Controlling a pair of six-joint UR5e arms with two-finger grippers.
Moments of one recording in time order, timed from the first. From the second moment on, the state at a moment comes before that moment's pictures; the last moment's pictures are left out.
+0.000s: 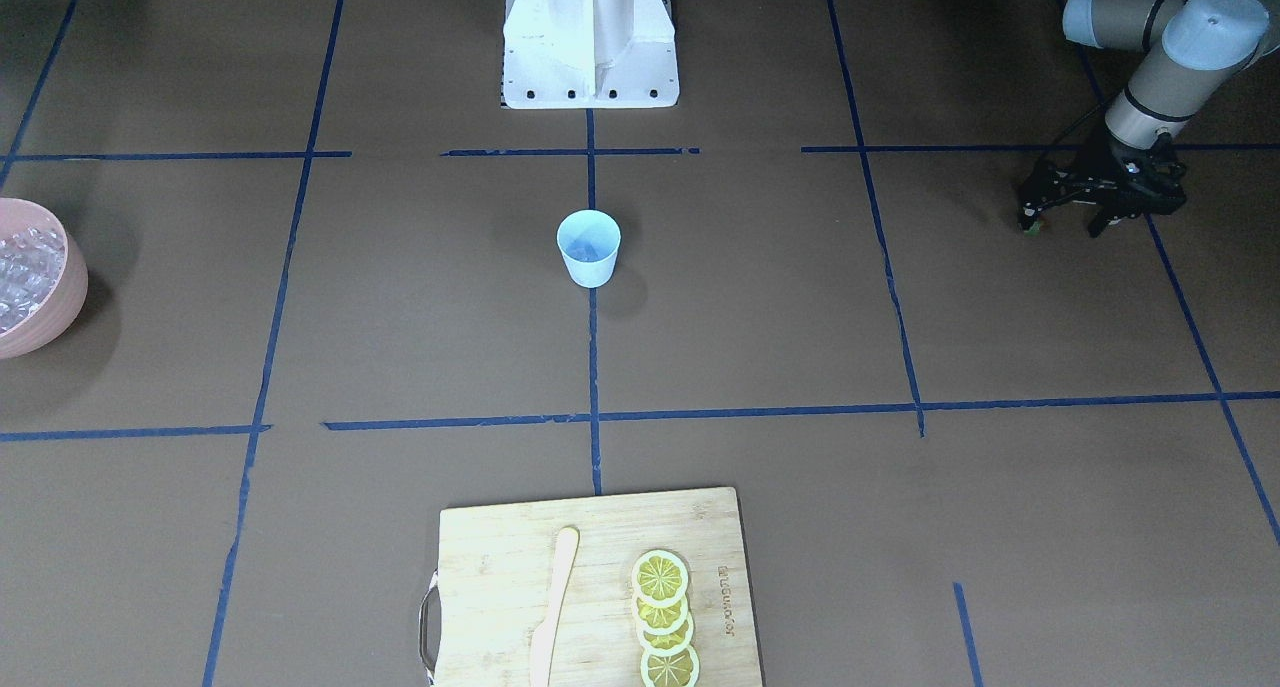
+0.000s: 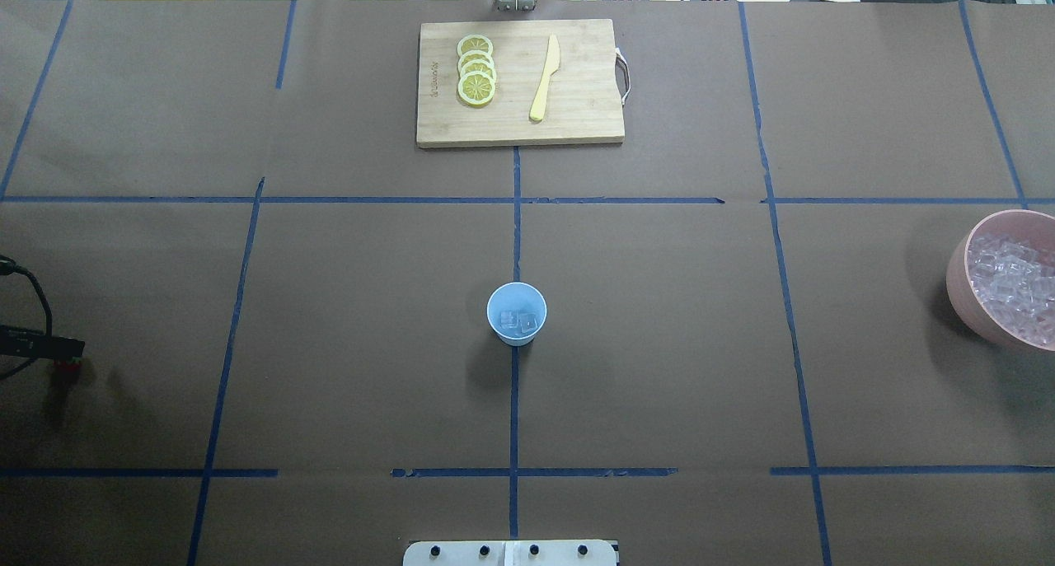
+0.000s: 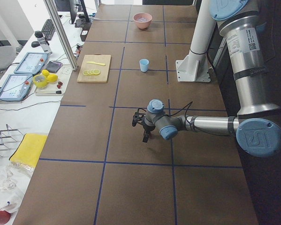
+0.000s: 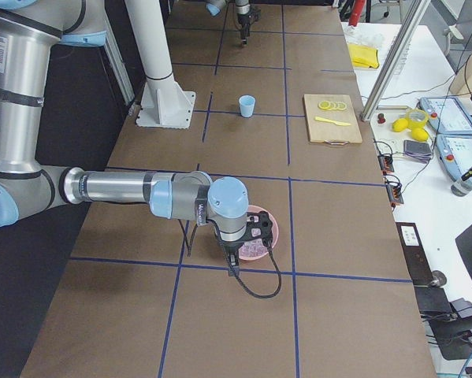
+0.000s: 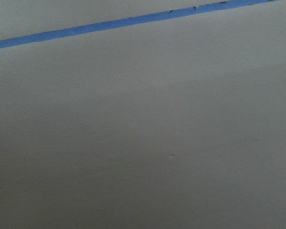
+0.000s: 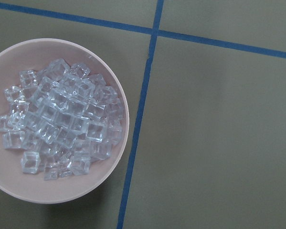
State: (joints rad) left arm -0.78 -1.28 -1.73 -2.44 -1.97 -0.83; right arm 1.64 -1.81 1.85 -1.65 2.34 -0.24
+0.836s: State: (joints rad) left arm -0.72 -1.28 -1.73 -2.47 -1.97 -0.88; right arm 1.64 -1.81 1.85 -1.65 2.33 -0.24
